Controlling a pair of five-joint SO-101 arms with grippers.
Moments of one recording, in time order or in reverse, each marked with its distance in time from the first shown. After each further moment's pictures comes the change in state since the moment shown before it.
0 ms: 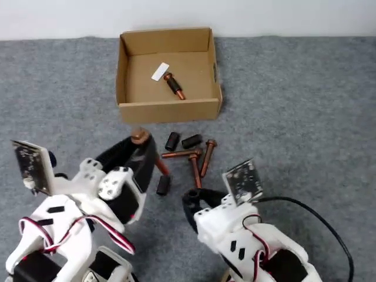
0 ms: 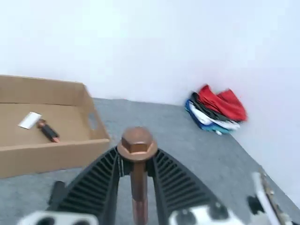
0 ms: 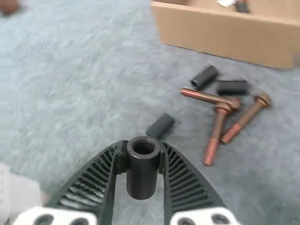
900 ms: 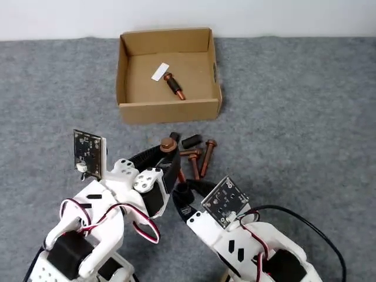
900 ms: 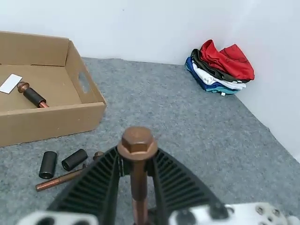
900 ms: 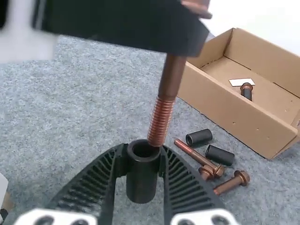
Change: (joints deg) left arm 3.4 0.2 16.2 -8.4 0.0; right arm -1.1 -0.5 0.1 -9.1 20.6
